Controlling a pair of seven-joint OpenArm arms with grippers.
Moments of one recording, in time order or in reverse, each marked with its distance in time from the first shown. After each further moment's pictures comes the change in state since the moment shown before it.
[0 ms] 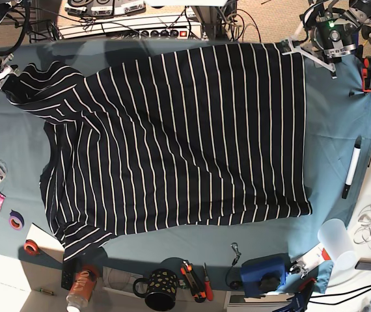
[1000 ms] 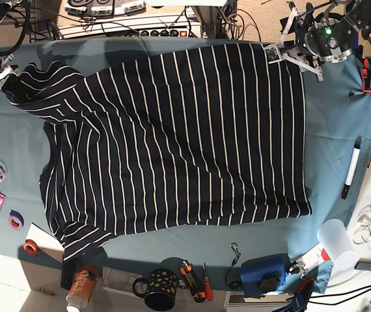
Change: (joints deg) left arm -5.6 1.5 1.8 1.2 -5.8 4.7 -4.6; right arm 0.0 0.0 0.0 0.0 0.0 0.0 0.0
